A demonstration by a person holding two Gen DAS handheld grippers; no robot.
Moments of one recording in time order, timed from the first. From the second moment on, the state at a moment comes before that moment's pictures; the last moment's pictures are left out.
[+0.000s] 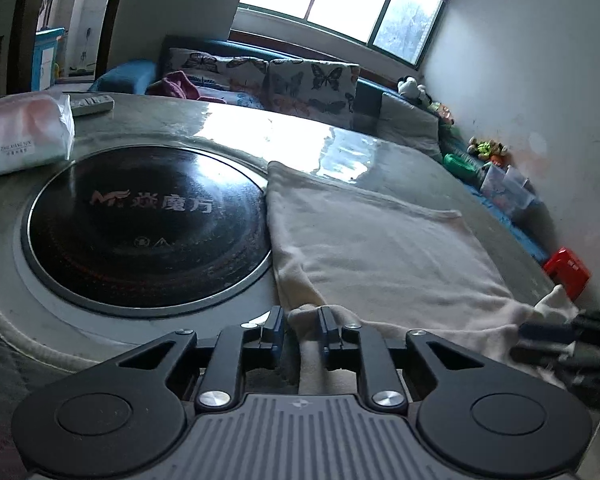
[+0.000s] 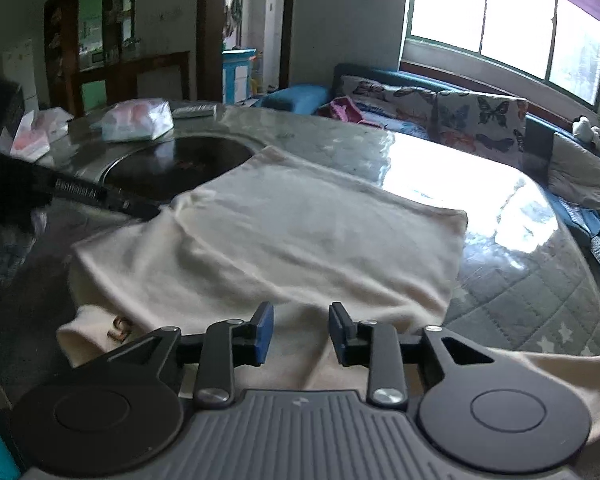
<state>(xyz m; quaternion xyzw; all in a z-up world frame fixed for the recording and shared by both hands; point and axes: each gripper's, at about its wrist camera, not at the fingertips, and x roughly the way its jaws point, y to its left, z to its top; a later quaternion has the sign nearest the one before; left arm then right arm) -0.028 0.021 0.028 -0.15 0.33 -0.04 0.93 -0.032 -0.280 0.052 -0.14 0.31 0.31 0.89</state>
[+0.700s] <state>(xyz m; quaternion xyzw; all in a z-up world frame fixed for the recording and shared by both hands) -0.024 0.024 0.028 -0.18 0.33 -0.03 0.92 -0.036 -0.276 0.043 -0.14 0.32 0.32 0.88</state>
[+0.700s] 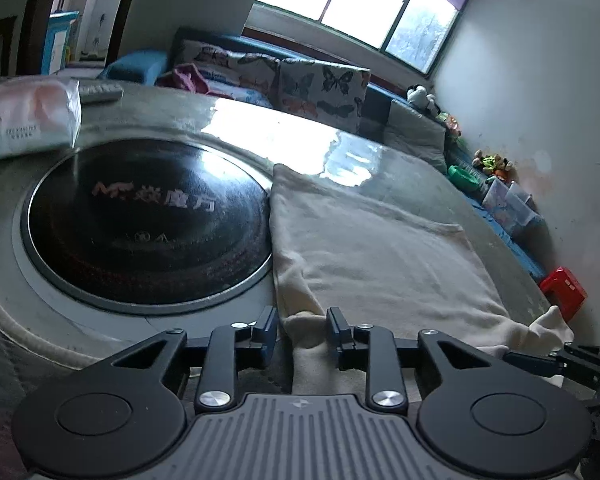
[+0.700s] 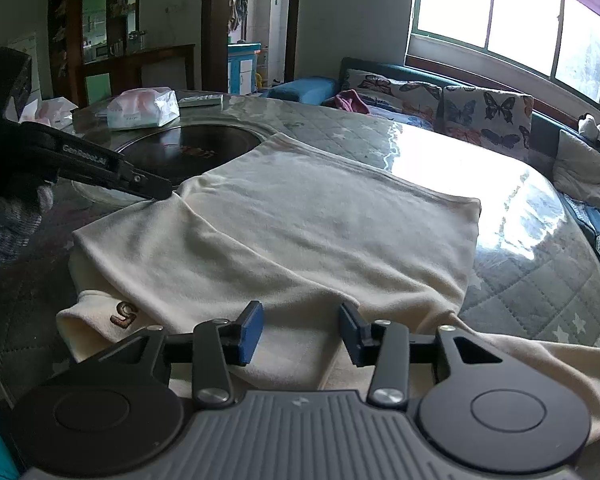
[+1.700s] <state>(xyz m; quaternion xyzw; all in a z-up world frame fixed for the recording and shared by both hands) -0.039 0.003 0.057 -0.12 0.30 -0.02 0.95 -0.050 -0.305 0.053 -0.11 0.31 0.29 0.90</state>
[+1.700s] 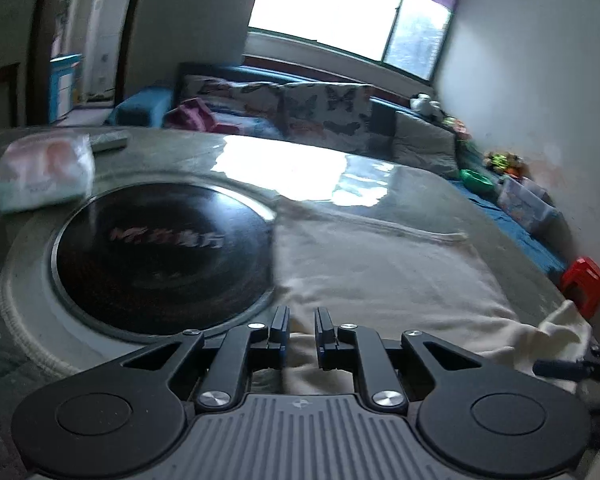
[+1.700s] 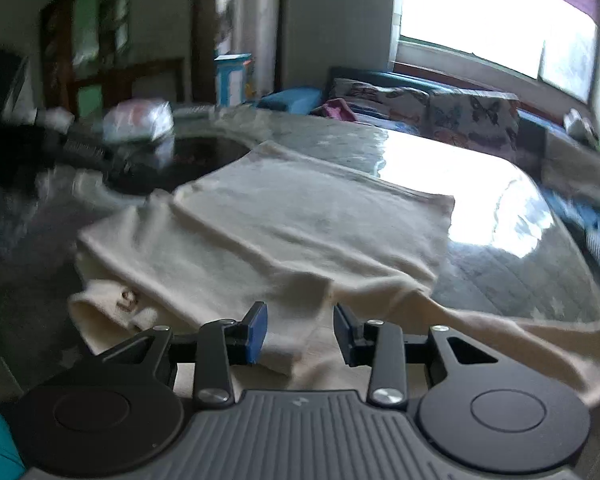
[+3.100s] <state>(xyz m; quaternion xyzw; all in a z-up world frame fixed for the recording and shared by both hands) -0.039 -0.140 0.046 -0.03 0.35 -0.22 0.91 -0.009 -0.499 0.073 0.10 0.26 0.01 0.96</state>
